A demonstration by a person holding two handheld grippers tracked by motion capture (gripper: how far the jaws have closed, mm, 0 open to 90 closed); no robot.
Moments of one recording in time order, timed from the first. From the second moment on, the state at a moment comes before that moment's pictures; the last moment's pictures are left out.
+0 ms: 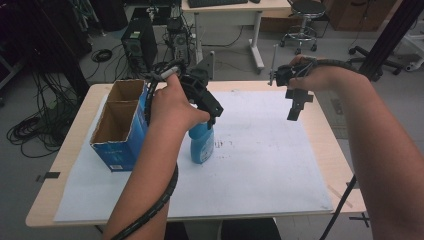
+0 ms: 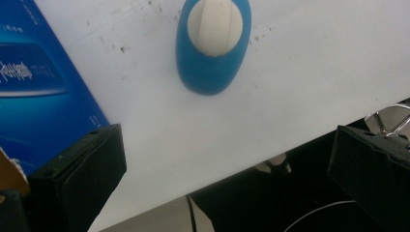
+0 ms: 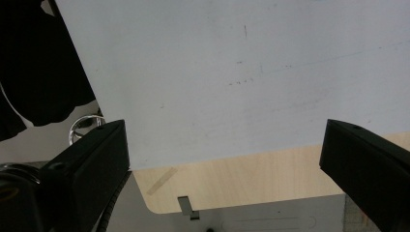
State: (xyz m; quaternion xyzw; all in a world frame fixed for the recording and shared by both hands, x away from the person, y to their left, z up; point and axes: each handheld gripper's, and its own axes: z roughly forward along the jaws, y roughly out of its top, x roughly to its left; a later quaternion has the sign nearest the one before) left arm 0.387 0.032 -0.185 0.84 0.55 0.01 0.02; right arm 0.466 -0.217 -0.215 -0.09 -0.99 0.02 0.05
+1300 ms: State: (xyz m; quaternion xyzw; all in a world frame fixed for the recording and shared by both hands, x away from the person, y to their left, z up) left arm 0.424 0.021 -0.228 0.84 0.55 0.00 0.00; right arm 0.461 -0.215 -0.220 -0.09 -0.99 0.02 0.04
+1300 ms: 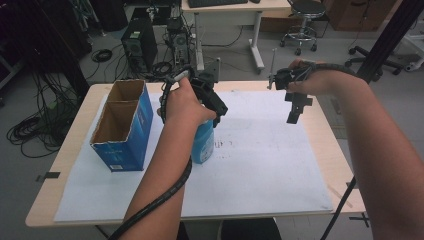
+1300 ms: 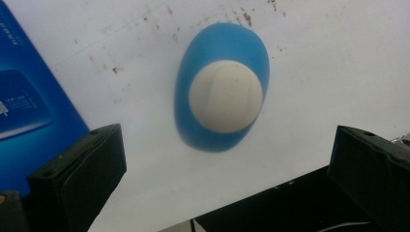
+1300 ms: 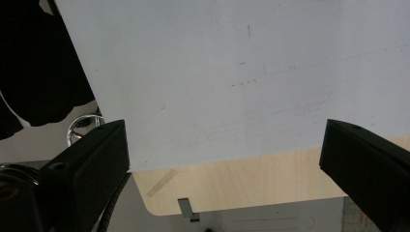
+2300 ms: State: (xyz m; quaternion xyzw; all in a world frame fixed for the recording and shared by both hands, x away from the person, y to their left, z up) left arm 0.439 0.021 -0.266 0.84 0.54 -0.01 -0.01; right arm 0.462 -0.217 -0.229 -0.09 -0.99 0.03 0.05
